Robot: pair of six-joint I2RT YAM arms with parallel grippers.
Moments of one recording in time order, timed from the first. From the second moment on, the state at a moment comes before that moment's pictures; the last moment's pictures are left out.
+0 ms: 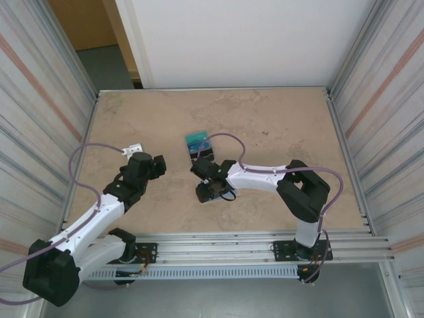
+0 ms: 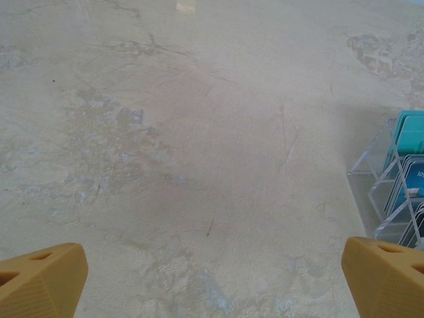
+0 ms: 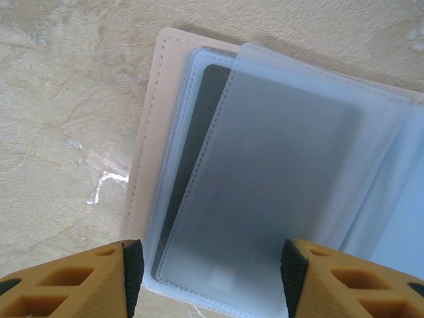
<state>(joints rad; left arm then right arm) -0.43 0.95 0.53 -0.27 -0.44 -0.51 1.02 1.84 1.19 -0.60 0.04 0.53</state>
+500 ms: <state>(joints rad) -0.42 0.96 0.53 -0.28 -0.44 -0.51 1.02 1.85 1.18 -0.59 0.05 0.55</state>
